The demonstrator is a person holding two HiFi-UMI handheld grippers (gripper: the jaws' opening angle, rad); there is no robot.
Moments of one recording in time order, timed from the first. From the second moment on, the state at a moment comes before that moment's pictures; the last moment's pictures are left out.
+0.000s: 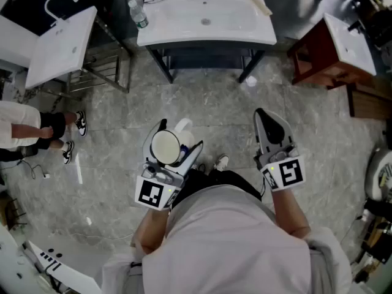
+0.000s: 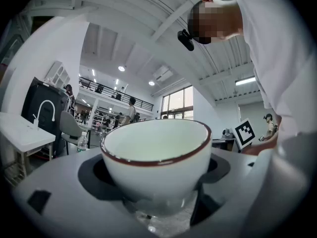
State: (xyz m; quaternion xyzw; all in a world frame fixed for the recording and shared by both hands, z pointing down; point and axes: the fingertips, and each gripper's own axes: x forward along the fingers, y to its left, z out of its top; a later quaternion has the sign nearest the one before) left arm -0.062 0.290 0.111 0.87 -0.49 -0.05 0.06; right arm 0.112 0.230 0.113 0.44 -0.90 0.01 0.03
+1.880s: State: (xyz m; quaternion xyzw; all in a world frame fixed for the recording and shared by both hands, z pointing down) left arm -0.130 0.067 0.143 0.88 -0.47 -0.06 0.08; right arm 0.066 0.047 0.113 0.49 -0.87 0.01 0.04
